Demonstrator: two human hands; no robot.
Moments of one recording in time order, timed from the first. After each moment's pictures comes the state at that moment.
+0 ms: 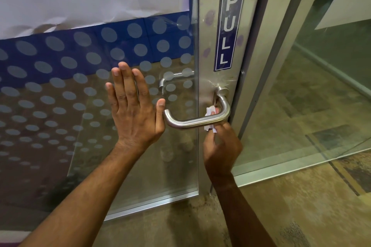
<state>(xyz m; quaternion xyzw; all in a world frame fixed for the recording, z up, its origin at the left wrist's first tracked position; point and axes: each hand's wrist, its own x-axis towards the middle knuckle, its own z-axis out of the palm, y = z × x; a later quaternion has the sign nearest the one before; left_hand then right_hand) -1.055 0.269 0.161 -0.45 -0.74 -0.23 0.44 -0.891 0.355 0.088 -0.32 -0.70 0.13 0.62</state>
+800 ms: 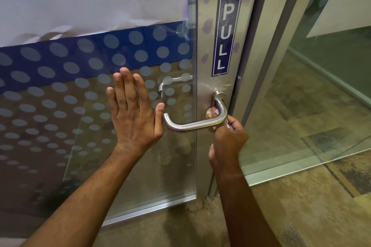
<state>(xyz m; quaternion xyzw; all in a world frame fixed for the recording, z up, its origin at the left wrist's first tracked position) -1.058 0.269 0.158 -0.46 -0.74 -0.23 0.44 -0.900 0.363 0.134 -0.40 -0.30 0.66 0.56</state>
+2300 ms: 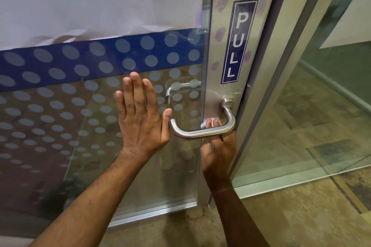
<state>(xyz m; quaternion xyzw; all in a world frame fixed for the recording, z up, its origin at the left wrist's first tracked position) -1.058 0.270 0.158 -0.45 -0.74 -0.23 0.44 -0.908 0.358 0.087 -0.30 -0.71 0.17 0.62</state>
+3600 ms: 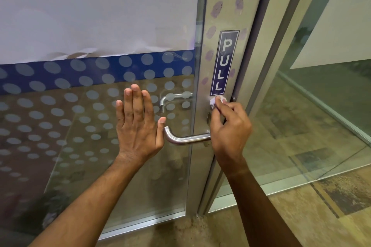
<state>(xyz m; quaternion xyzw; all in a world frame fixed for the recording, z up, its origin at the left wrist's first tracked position) -1.052 0.266 0.164 -0.46 -0.75 -0.21 0.43 -0.886 0.380 0.194 -0.34 -0.72 0.14 0.59</state>
